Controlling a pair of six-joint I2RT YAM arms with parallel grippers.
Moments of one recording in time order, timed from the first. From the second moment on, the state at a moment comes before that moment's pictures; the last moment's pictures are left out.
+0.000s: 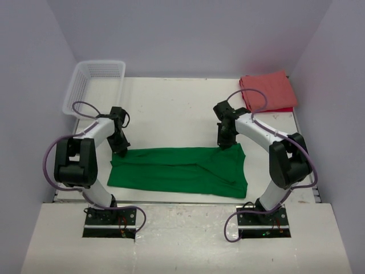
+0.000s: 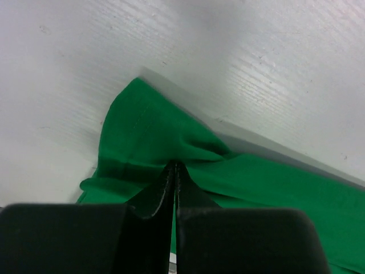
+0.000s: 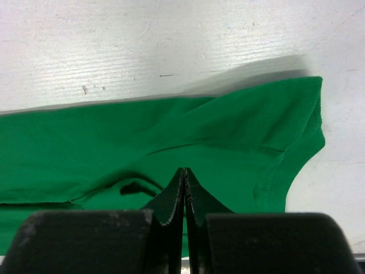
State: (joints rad) left arm -0.07 1.64 1.01 -0.84 -0.17 -0.59; right arm 0.45 1.71 1.23 -0.87 0.12 0.56
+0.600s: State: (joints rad) left arm -0.03 2.00 1.39 -0.98 -0.26 -0.58; right arm 0.51 1.71 1.19 -0.86 0.11 0.56
